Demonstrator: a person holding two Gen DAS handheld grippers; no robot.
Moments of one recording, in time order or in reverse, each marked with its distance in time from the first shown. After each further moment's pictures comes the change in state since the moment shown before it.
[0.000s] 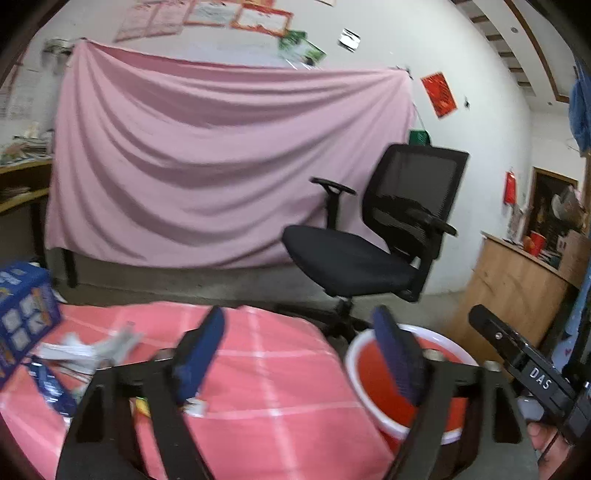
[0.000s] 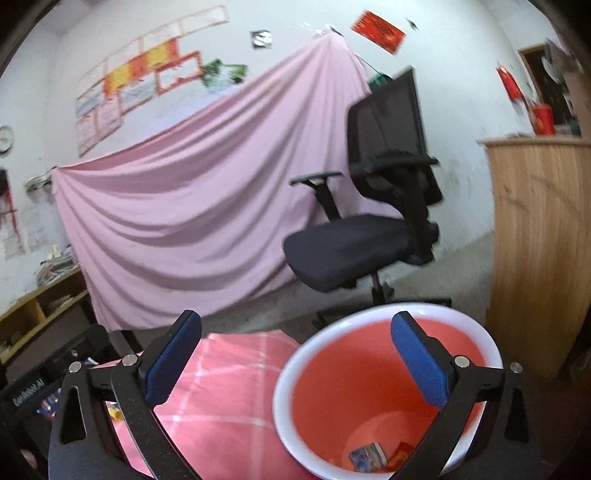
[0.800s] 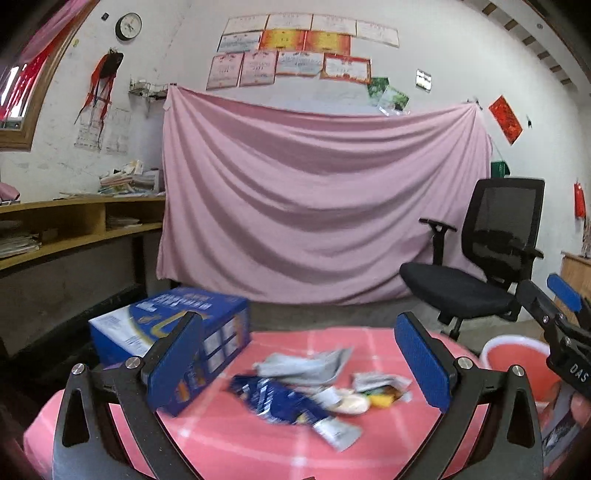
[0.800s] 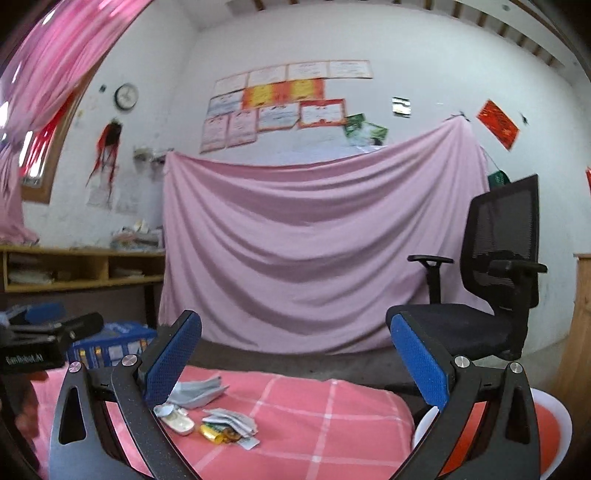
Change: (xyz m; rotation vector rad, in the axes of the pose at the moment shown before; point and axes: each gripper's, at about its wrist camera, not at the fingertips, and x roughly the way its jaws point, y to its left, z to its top) left arm -0.112 0.142 -0.039 0.027 -0.147 0.358; right arm -0.007 0.157 -0.038 -0.337 -0.207 0.284
